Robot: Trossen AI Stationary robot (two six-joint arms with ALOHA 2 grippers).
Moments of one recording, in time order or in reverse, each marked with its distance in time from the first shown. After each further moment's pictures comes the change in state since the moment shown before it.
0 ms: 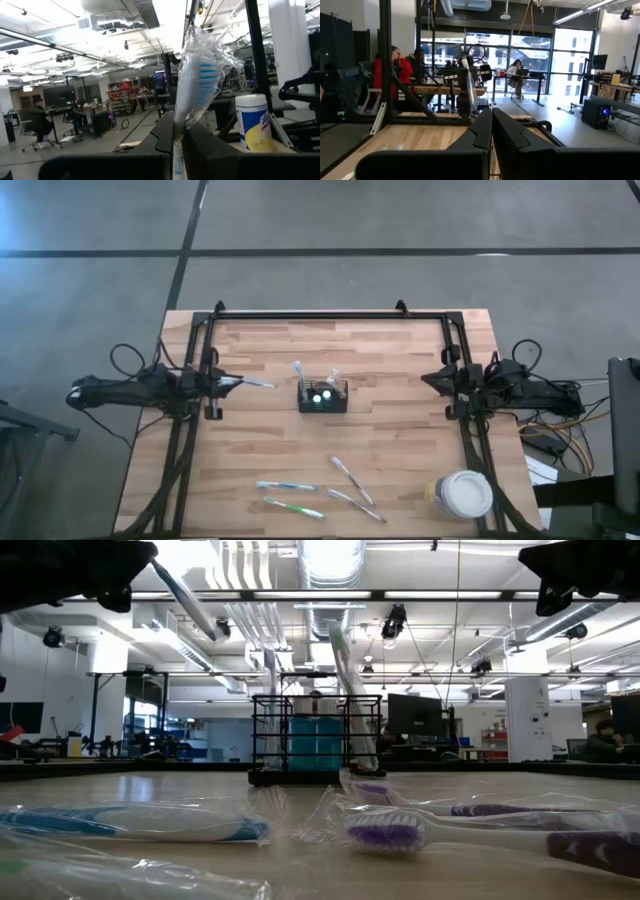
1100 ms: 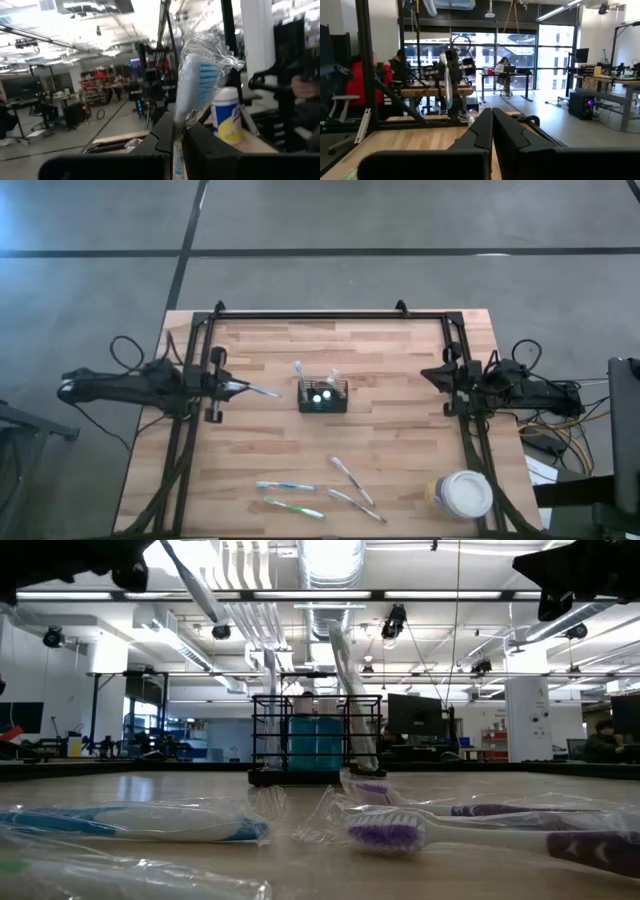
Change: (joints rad) left arm 0.003 0.222 0.155 -0.032 0.125 -0.034; right arm 0.000 0.001 0.000 0.000 0.082 0.031
